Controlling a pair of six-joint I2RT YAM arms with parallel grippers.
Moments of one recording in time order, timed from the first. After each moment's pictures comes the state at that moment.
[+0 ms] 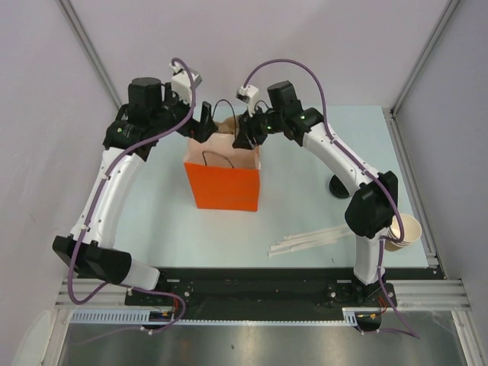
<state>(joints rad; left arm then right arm) -0.27 1.44 1.70 -0.72 0.37 0.16 0.57 1.96 1.96 -0.56 -0.65 -0.11</state>
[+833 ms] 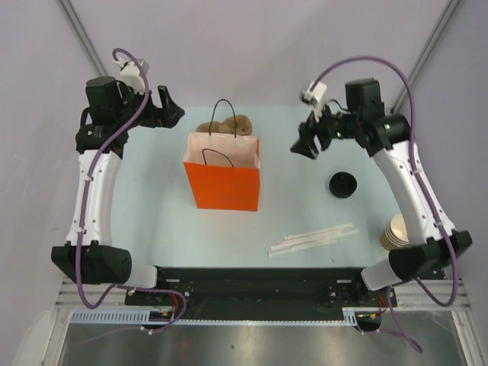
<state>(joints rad) 0.02 1.42 1.68 -0.62 0.46 -0.04 0.33 1.52 1.85 -0.91 -0.68 -0.42</state>
